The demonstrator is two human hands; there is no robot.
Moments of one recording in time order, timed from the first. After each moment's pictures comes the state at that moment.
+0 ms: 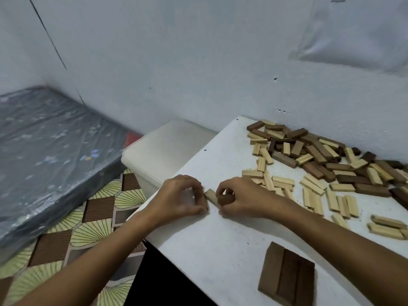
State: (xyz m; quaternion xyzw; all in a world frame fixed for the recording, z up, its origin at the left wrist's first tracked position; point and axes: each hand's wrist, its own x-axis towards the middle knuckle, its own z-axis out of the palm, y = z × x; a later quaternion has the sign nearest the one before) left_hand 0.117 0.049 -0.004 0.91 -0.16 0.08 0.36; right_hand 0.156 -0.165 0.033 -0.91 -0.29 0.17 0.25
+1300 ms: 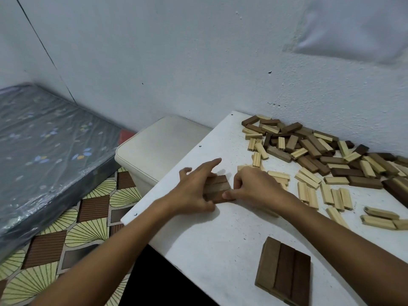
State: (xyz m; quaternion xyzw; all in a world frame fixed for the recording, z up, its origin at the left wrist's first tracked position) left_hand 0.138 0.009 0.000 0.94 -0.17 -0.03 0.30; right_hand 0.161 -0.178 0.032 -0.97 -0.16 0.08 0.19
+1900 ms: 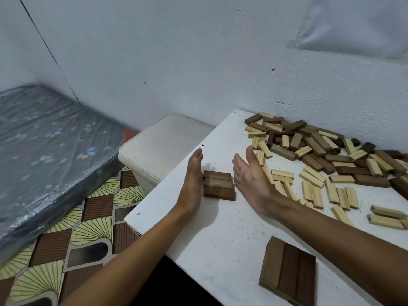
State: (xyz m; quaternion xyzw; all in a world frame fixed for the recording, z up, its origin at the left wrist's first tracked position) left_hand 0.129 -0.018 -0.004 0.65 0.03 0.05 0.75; right_hand 0.152 -0.160 0.025 -0.65 -0.06 0.24 0.72
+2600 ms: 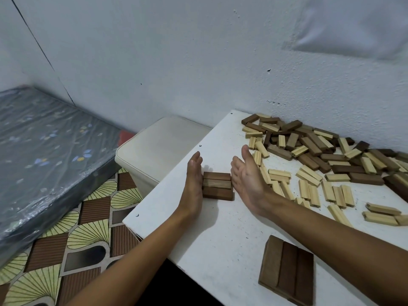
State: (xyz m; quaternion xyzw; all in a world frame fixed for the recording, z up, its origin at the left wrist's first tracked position) left_hand 0.128 -0.028 -0.004 0.61 0.06 0.06 0.79; right_hand 0.155 -0.150 0.026 -0.63 0.01 0.20 0.75
